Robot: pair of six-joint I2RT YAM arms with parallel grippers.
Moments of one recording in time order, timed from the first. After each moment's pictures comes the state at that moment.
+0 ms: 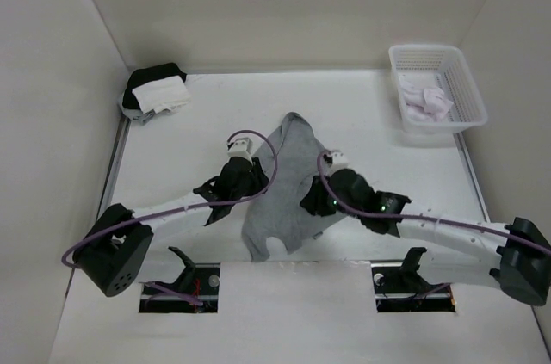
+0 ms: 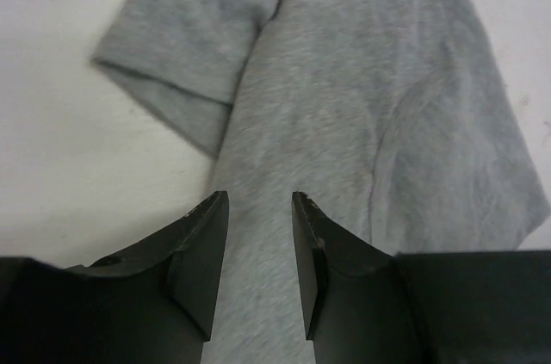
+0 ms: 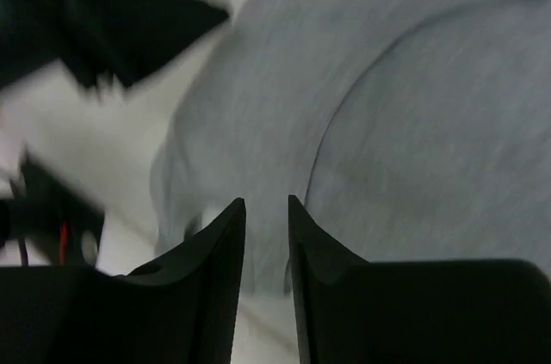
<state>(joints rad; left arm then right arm) -0.70 1.31 0.49 0.24 -0.20 -0.65 0.88 1.12 0.64 -0.07 0.14 0.71</state>
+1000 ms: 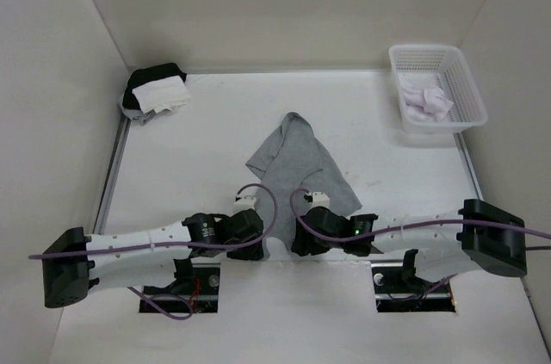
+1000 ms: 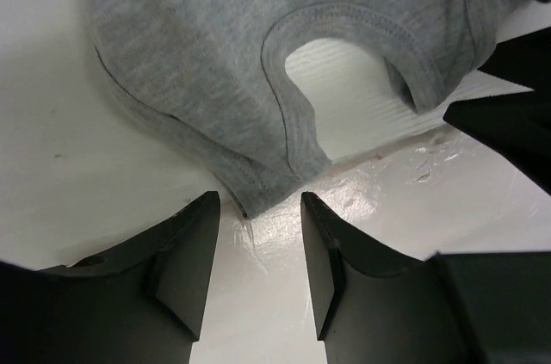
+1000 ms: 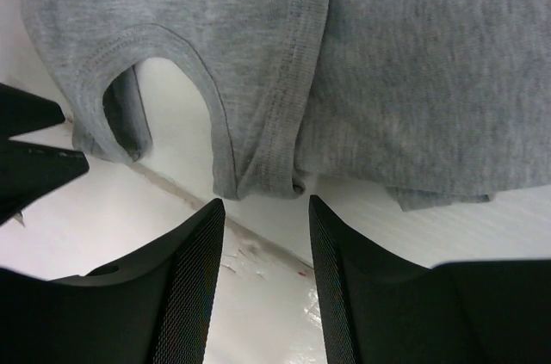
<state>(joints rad) -1.19 0.94 0.46 -0.61 -0.14 -1.04 1.25 1.32 0.54 -0.11 0.15 1.00</state>
